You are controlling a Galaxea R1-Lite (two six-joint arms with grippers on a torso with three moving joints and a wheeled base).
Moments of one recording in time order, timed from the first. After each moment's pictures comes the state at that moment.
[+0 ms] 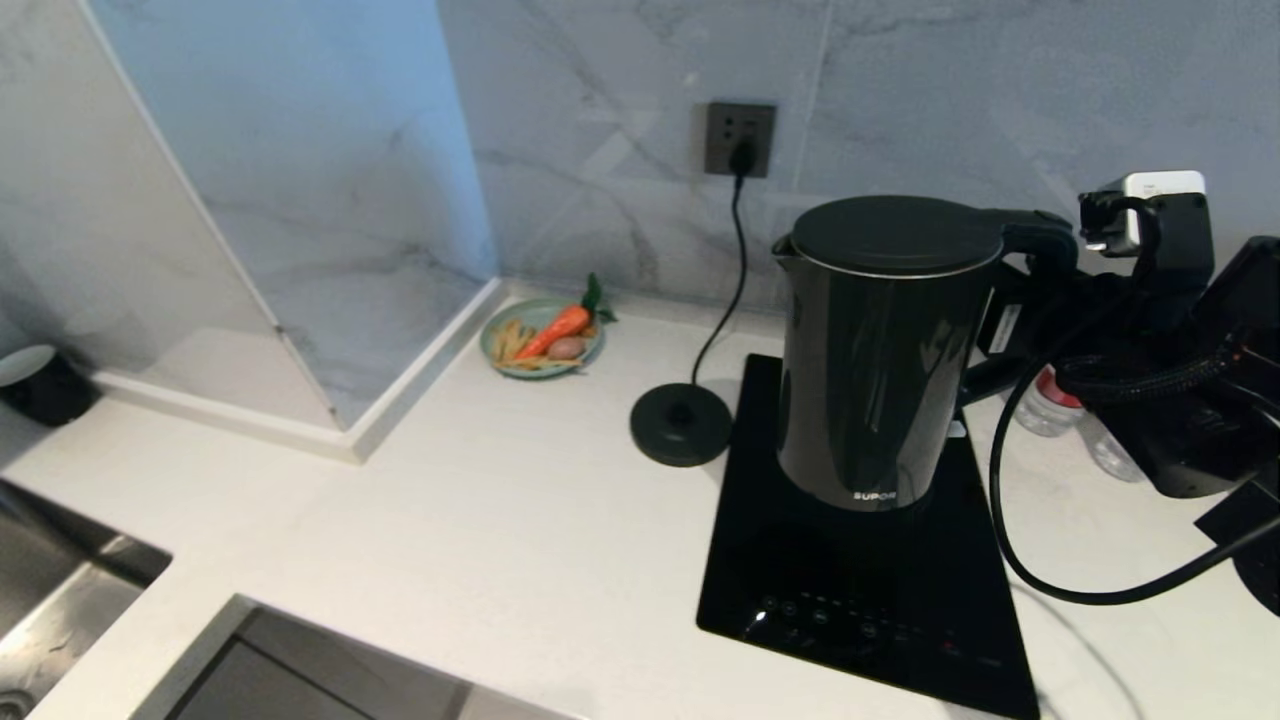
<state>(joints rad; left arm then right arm) 0.00 0.00 -0.02 0.04 0.01 -0.01 0.26 1.61 -0.71 -1.15 -0.36 -0.22</state>
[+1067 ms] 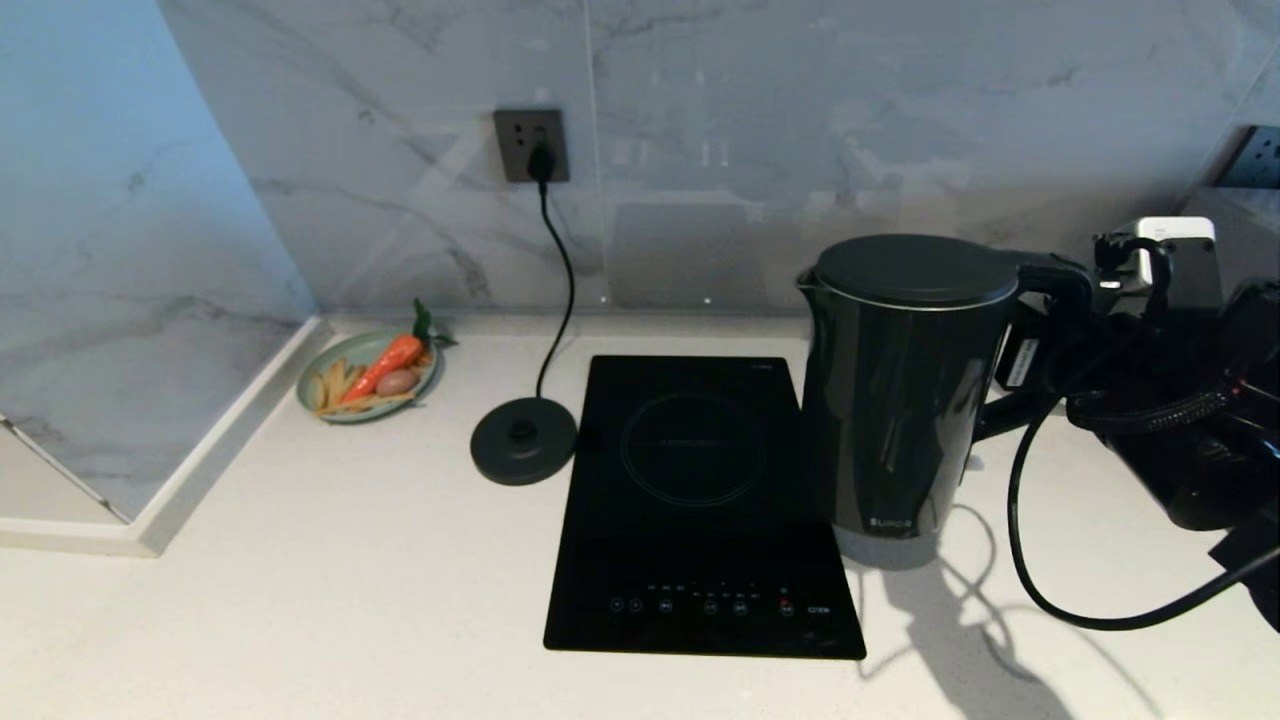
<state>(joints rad) 0.00 0.00 -0.02 0.04 0.01 -0.01 0.22 1.60 -0.62 -1.15 -0.36 -0.16</state>
